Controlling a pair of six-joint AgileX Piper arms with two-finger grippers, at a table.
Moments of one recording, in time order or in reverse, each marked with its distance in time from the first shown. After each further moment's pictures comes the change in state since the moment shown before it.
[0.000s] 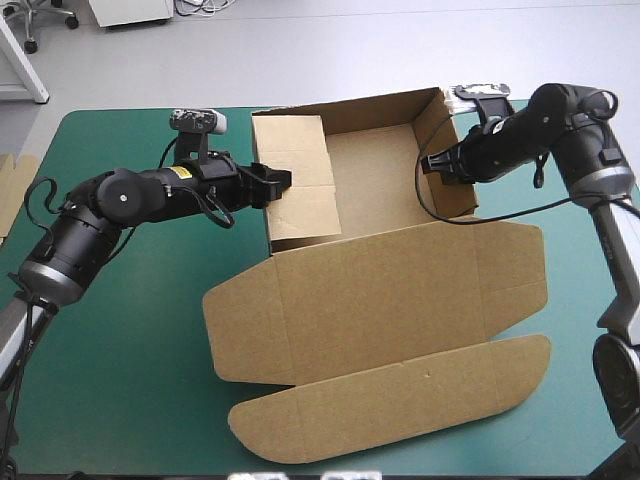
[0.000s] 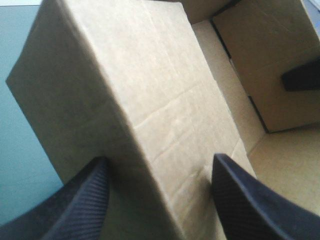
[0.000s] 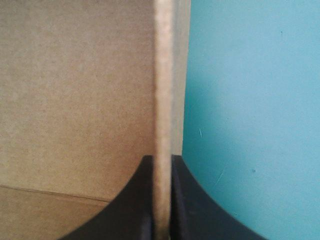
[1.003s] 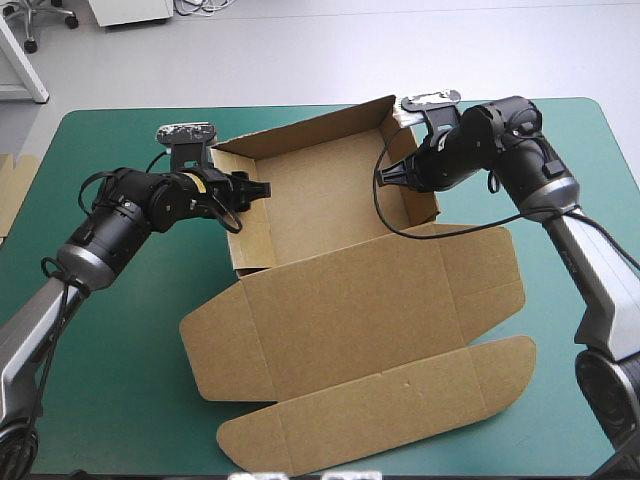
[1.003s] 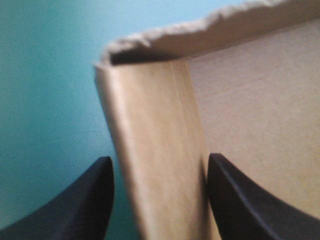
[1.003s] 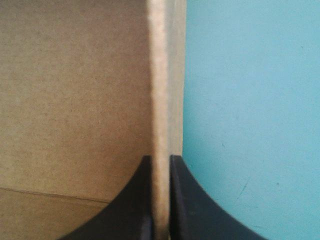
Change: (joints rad) left arm -0.047 0.093 -0.001 0.644 0.024 -0.619; right arm 0.219 0.001 0.000 -0.220 -0.078 0.211
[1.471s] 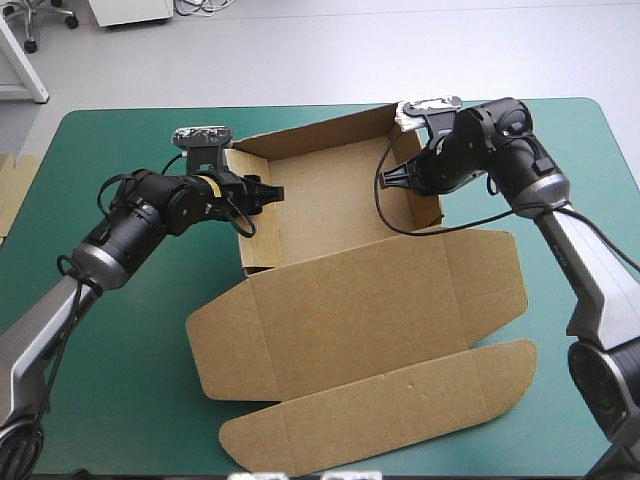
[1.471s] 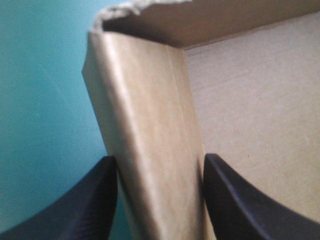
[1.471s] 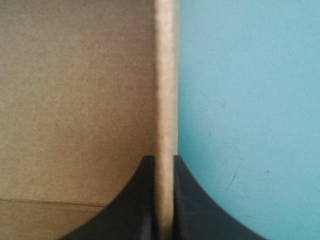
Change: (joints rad) left arm -0.056 0.022 -0.004 0.029 -0.012 -0.050; right arm 0.001 0.036 0.001 -0.049 0.021 0.057
